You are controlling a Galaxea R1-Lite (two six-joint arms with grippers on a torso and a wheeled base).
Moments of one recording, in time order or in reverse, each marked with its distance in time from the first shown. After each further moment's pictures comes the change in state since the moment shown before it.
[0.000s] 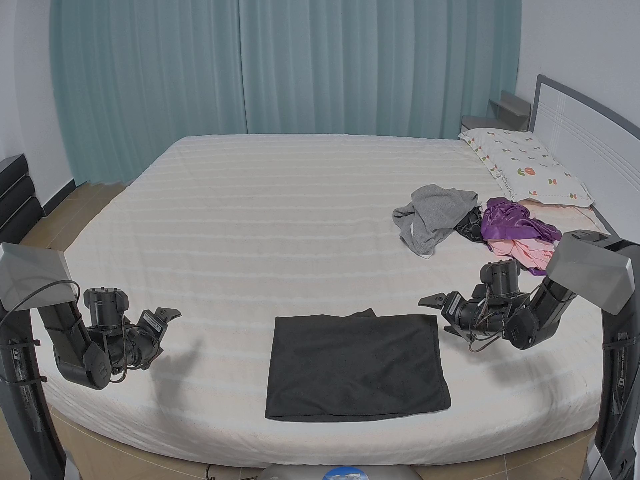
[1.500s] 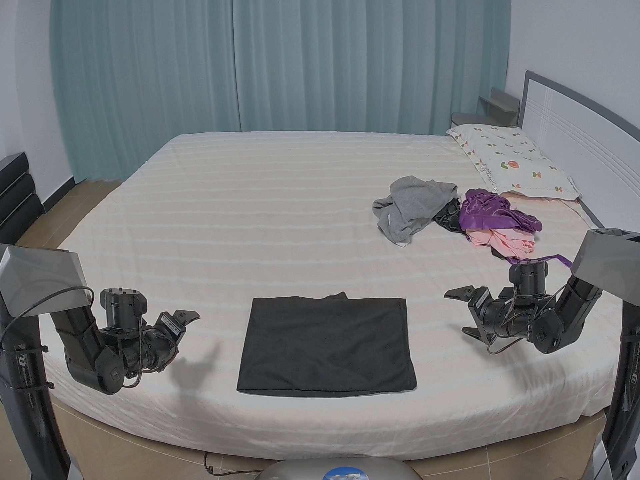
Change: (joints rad) left arm -0.100 -0.001 -0.002 0.000 0.043 -0.007; right arm -0.086 -0.102 0.174 -0.112 0.031 0.205
